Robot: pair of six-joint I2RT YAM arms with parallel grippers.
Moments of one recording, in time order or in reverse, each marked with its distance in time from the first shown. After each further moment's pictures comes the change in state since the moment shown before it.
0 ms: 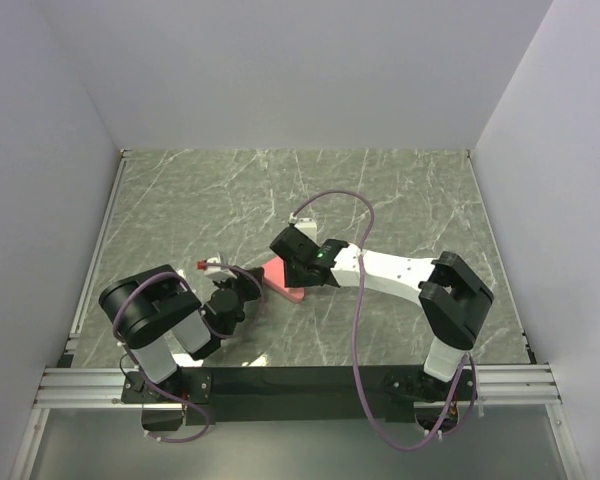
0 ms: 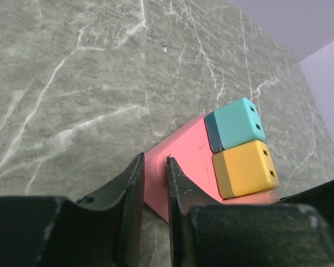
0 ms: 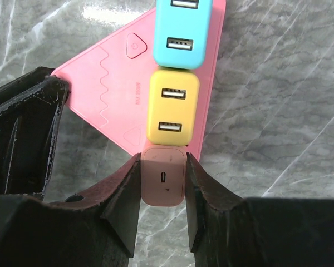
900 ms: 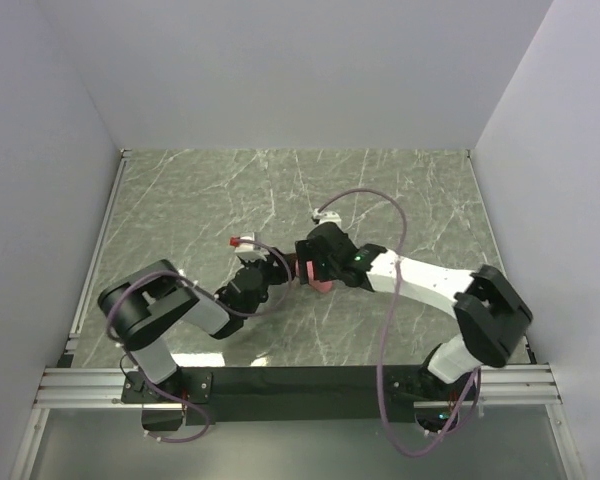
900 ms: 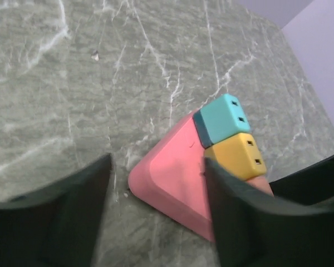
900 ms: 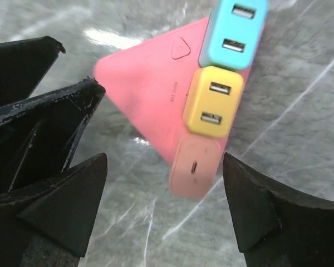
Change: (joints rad) left arm -0.019 0.002 0.272 -0.261 0.098 0.147; right arm -0.148 -0.203 -0.240 0.203 -0.056 -0.251
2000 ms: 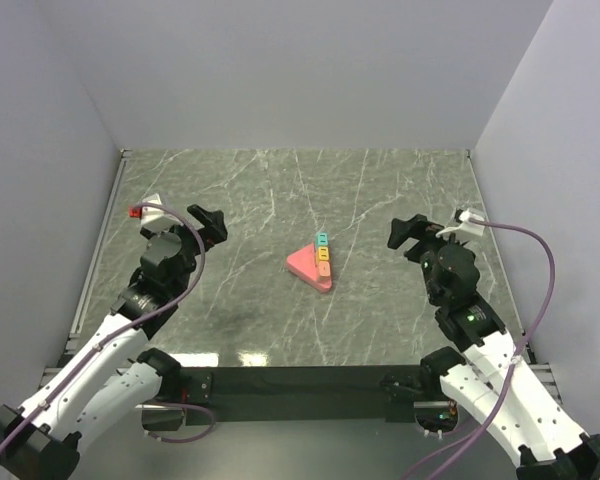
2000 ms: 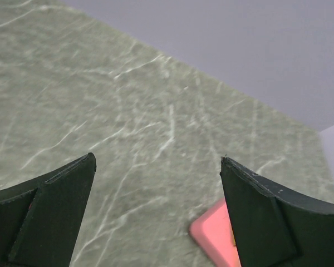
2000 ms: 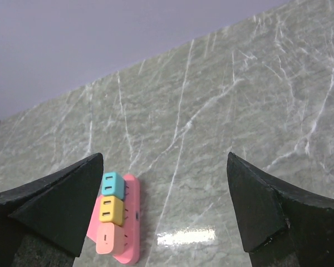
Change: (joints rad) left arm 0.370 -0.972 0.239 -1.176 0.008 0.046; right arm -0.407 -0.928 -0.360 0.195 0.206 -0.058
